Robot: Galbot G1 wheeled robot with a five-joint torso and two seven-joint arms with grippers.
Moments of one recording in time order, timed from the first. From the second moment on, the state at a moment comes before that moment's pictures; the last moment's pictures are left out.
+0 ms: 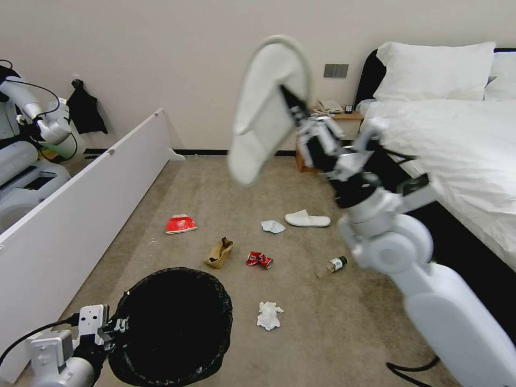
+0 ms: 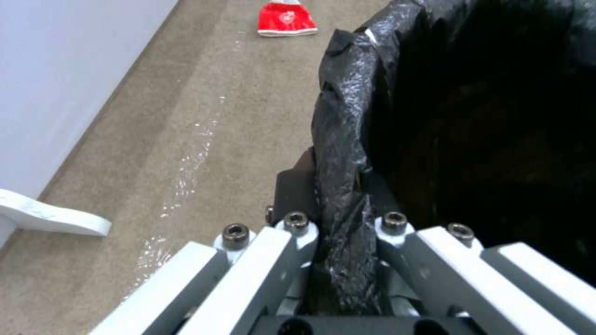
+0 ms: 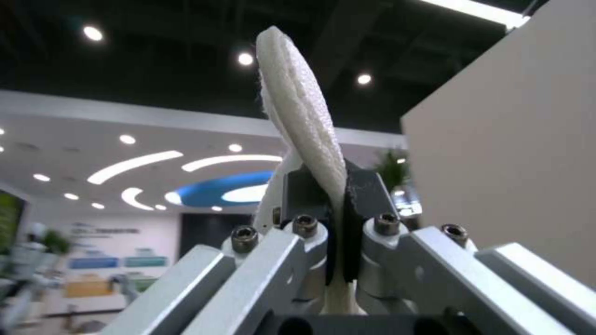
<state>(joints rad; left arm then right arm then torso) 1.72 -1.18 -0.84 -2.44 -0.70 0.74 -0.30 -0.48 1.08 -0.05 2.01 1.17 0.14 -0.32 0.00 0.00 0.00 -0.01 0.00</state>
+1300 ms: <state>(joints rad) 1.71 -1.17 -0.86 -2.45 -0.72 0.74 -0.30 -0.60 1.07 -0.34 1.91 1.02 0.14 -0.34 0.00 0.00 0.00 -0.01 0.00</state>
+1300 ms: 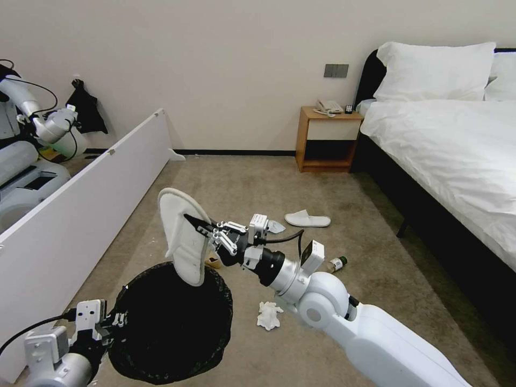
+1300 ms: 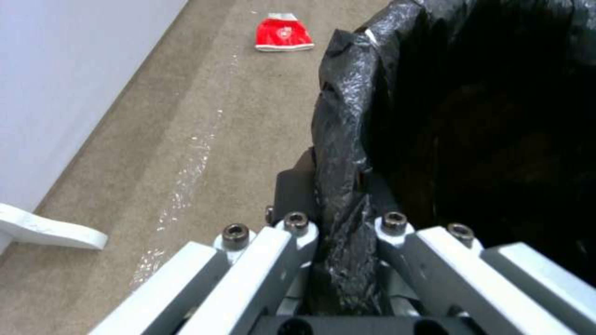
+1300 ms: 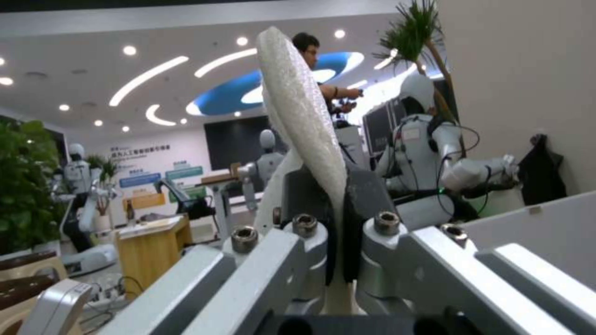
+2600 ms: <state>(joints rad) 1.71 -1.16 -0.86 -2.46 -0.76 0.74 -0.31 -0.67 1.12 -0.45 1.81 0.90 0.18 -0.30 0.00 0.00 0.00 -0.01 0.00</state>
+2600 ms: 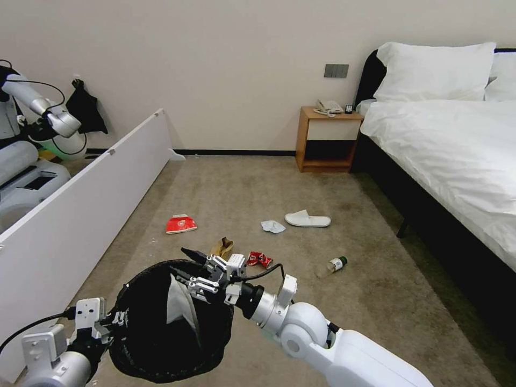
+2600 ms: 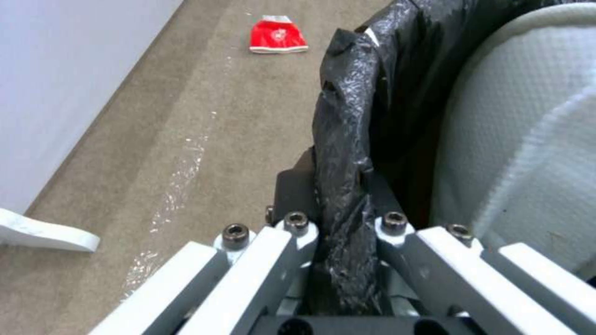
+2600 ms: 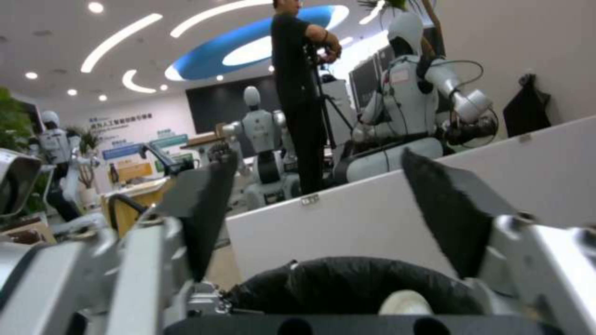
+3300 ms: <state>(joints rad) 1.69 -1.20 -0.90 -2.43 -0.74 0.74 -0.31 -0.86 1.08 -0.07 1.83 0.83 0.17 -0.12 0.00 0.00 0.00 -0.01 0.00</state>
